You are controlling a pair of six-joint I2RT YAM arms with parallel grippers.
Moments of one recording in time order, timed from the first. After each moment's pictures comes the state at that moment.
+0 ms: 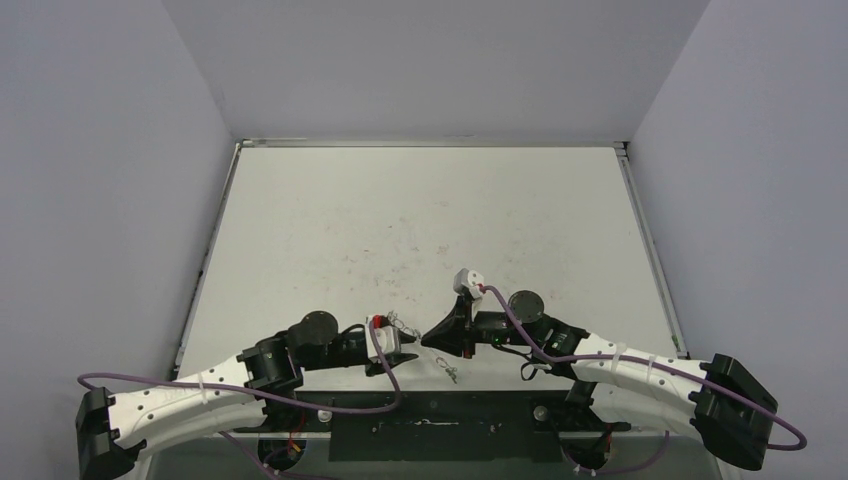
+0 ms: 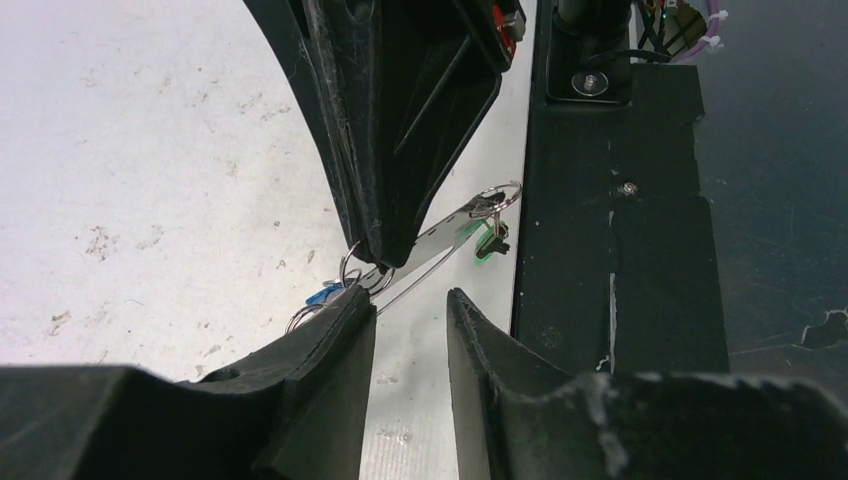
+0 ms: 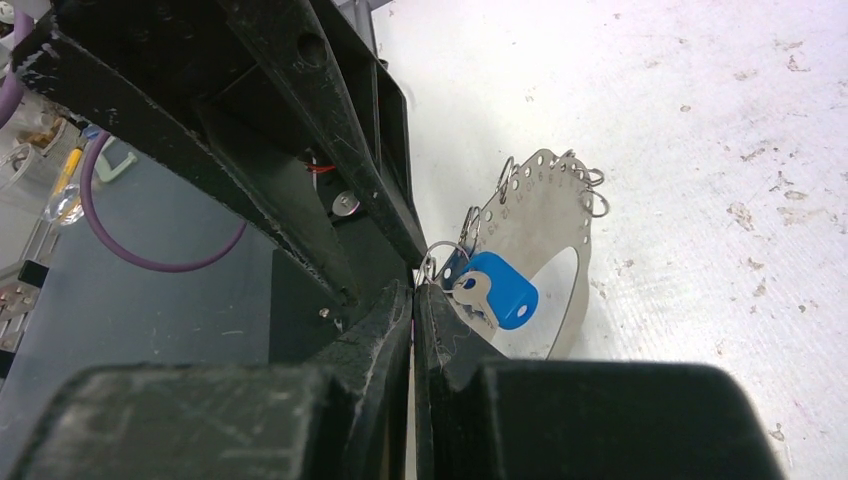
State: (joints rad) left arm -1.14 0.60 0.38 -0.02 0.24 0.15; right arm 0.97 0.97 0.35 0.48 -0.51 0.33
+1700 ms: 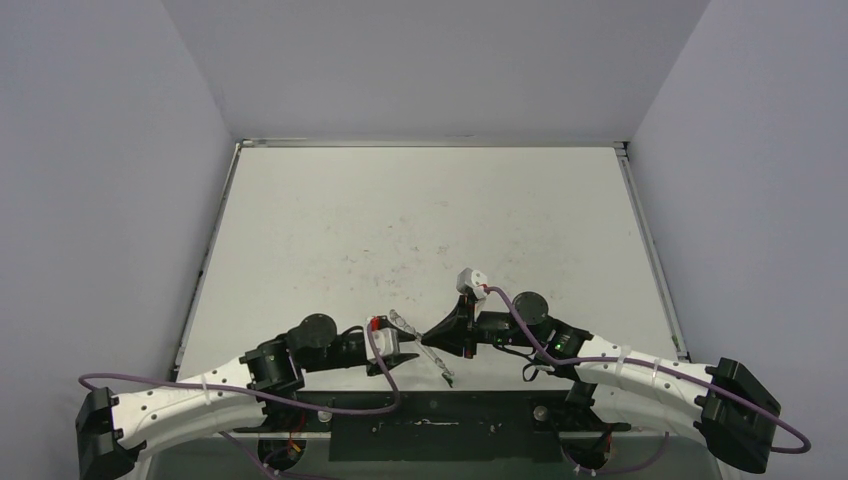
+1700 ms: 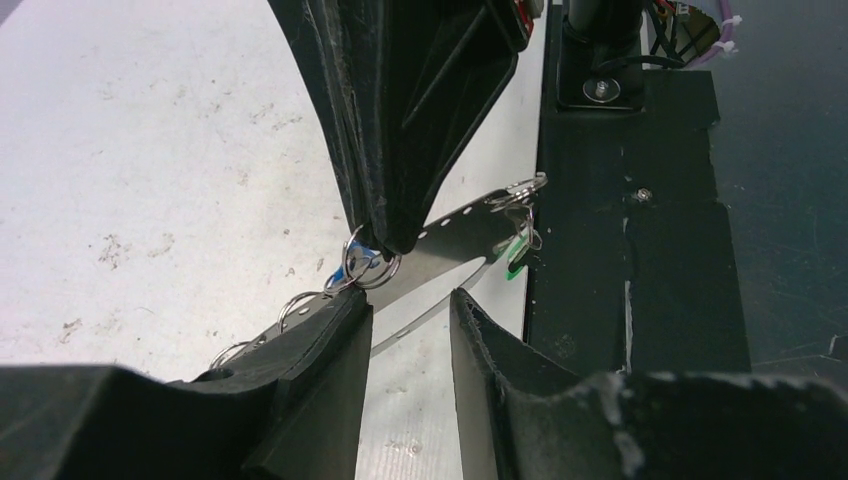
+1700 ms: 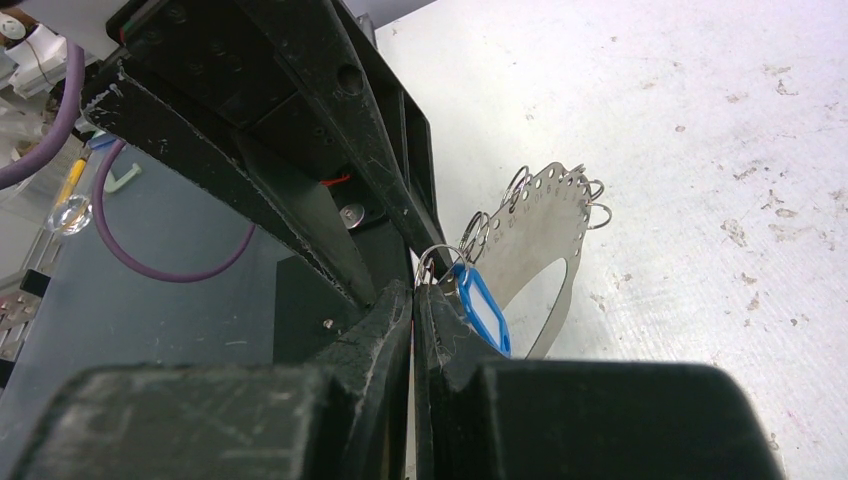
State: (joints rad) left arm -1.14 0.59 0.33 0.06 0.23 0.16; right arm 0.98 0.94 0.35 0.48 -0.49 0.33
